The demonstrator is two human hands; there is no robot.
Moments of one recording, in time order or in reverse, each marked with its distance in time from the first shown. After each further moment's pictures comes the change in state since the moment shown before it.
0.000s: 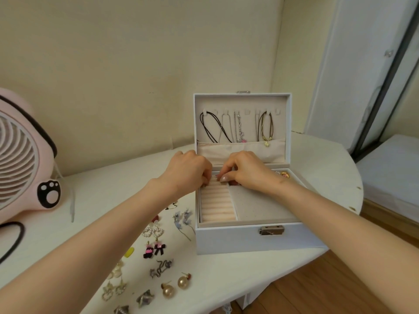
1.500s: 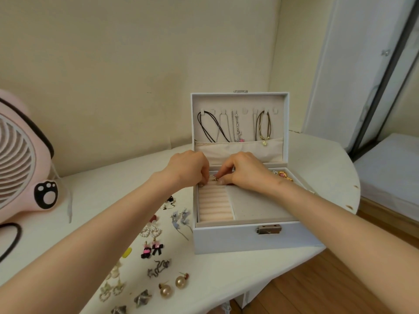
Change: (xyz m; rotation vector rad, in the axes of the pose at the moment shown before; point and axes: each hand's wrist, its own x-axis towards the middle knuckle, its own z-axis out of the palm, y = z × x) left_hand 0.013 -0.001 -0.003 -0.121 -0.128 -0.093; right_hand -0.003 -0.001 -0.001 -0.063 0.000 0.029
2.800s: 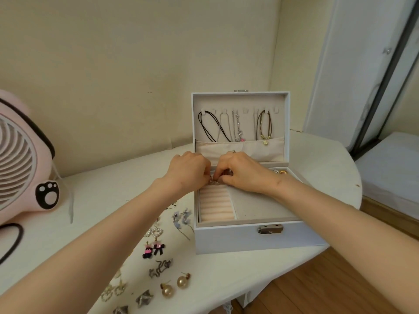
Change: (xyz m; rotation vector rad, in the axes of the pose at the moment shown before) left_hand -0.001 0.004 0.011 0.137 0.127 0.000; right_hand 0.005 0.005 0.003 -0.128 -0.034 -0.314
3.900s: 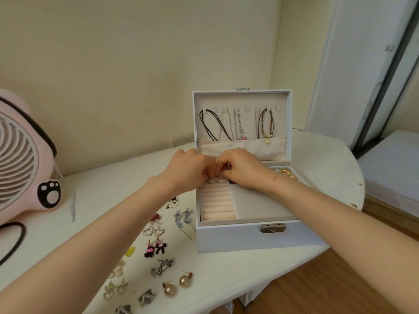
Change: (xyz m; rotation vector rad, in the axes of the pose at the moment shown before) left_hand -0.005 -0.010 -0.002 -0.016 0.045 0.162; right_hand 0.007 -0.005 0.002 -0.010 0.037 0.186
